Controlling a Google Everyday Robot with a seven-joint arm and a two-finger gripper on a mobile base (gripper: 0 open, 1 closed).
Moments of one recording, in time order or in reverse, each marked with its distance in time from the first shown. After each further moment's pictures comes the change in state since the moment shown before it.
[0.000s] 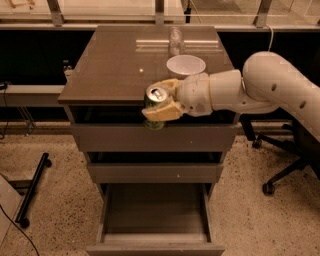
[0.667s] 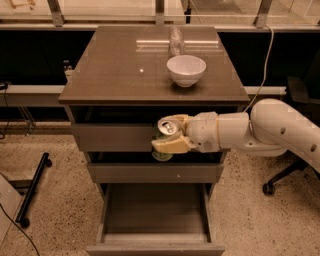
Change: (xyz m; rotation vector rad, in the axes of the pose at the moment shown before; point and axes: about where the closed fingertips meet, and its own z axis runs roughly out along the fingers) arm 0.072 0.049 -0.009 0.039 -0.010 0.143
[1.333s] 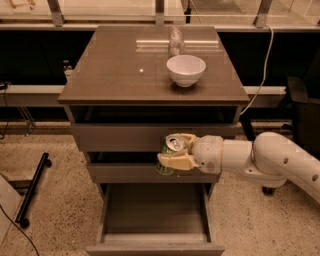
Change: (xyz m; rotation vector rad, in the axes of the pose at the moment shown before) arm 0.056 0.010 0.001 0.069 -0.077 0.140
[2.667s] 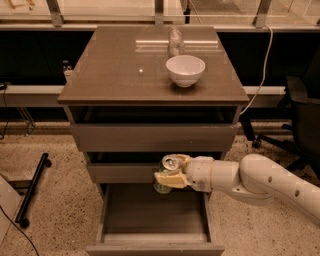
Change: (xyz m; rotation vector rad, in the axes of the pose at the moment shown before) arm 0.080 0.004 0.020 0.048 0.058 0.100
